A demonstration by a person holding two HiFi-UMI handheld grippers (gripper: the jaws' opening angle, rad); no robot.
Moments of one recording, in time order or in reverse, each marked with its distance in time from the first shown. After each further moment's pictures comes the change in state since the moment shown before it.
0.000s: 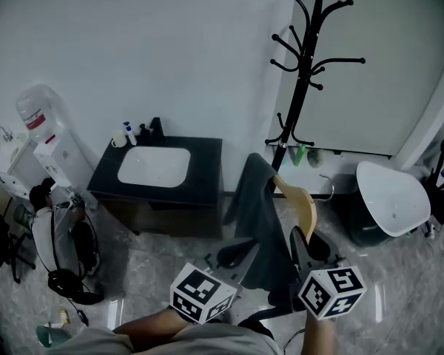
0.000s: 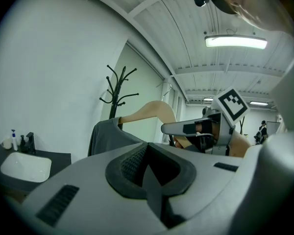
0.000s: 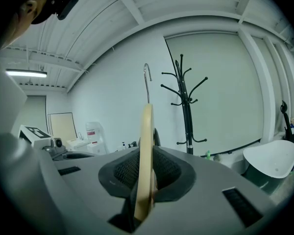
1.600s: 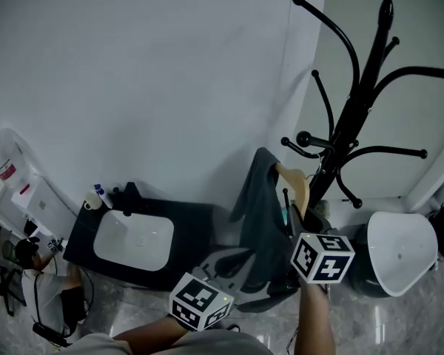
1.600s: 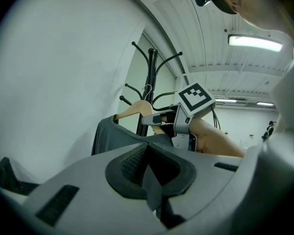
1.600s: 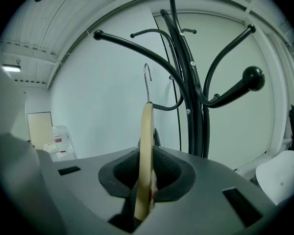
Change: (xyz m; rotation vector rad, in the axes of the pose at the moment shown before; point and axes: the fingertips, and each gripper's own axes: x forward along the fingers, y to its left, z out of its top) left arm 0.259 0.298 0.097 -0.006 -0.004 0.005; right arm 0.420 -0.192 0.149 -0.004 0.019 -0.117
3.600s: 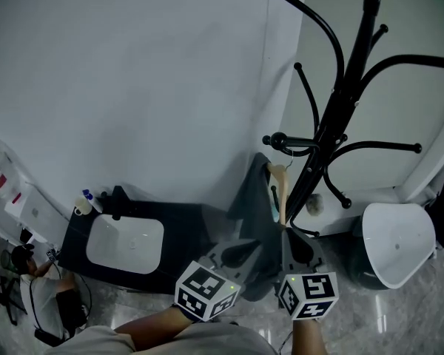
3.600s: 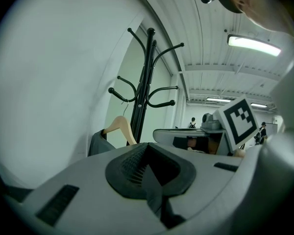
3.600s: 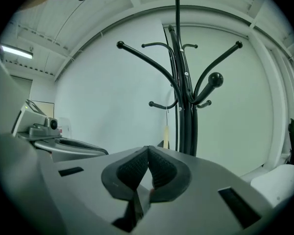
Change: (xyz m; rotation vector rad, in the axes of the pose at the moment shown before) left arm 0.057 -0.007 0.005 -0.002 0.036 -0.080; right arm -0.042 -0.003 -0.032 -0.110 -0.087 -0.006
